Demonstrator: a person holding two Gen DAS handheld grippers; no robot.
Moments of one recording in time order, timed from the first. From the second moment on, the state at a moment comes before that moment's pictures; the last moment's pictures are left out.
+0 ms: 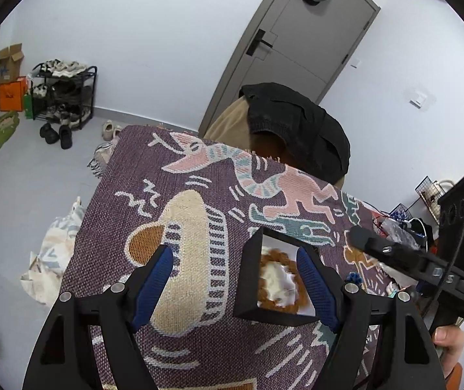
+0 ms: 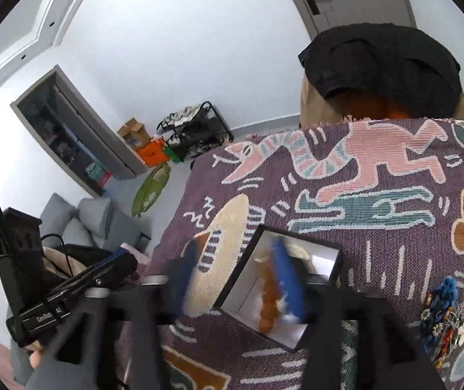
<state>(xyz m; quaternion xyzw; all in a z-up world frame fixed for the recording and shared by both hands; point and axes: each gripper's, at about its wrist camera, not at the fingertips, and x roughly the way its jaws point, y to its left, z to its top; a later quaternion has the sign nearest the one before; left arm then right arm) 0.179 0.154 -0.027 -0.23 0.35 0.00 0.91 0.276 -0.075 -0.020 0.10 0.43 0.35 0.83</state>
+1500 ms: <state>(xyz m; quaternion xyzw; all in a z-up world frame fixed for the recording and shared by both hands) 0.274 -0.073 -0.066 -0.13 0.45 -0.19 0.86 0.277 -0.325 -0.096 0.17 0.49 0.16 0.84</state>
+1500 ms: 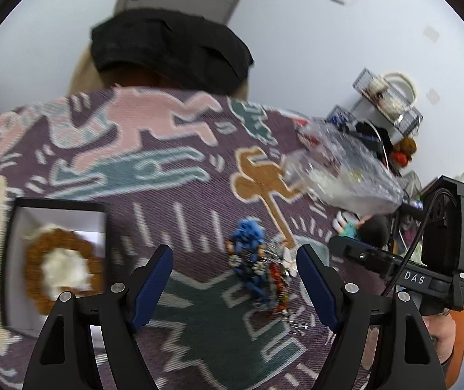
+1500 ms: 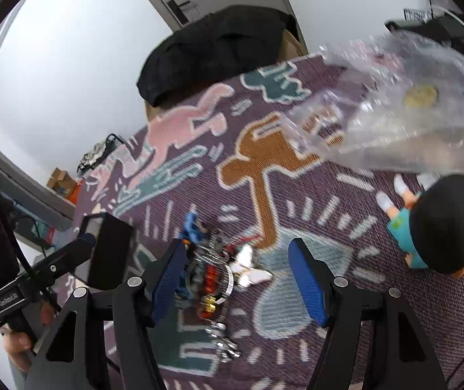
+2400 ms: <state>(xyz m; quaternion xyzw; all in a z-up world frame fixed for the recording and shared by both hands) 0.307 -0.103 -0.118 -0.13 0.53 -0.21 0.82 0.308 -0.304 -0.133 -0.01 0.56 0.26 0.79</state>
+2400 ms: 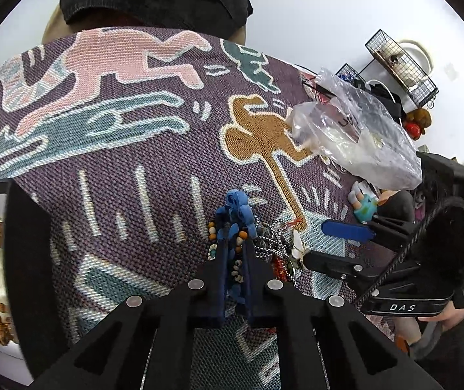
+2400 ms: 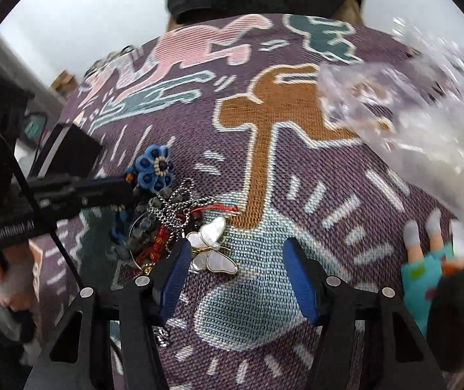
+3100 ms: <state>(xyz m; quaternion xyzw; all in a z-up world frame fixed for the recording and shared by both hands) 0.306 -0.053 -0.085 -0.14 0.52 -0.11 0.83 0.302 -0.266 -0.135 -0.13 0.51 0.34 0.78</state>
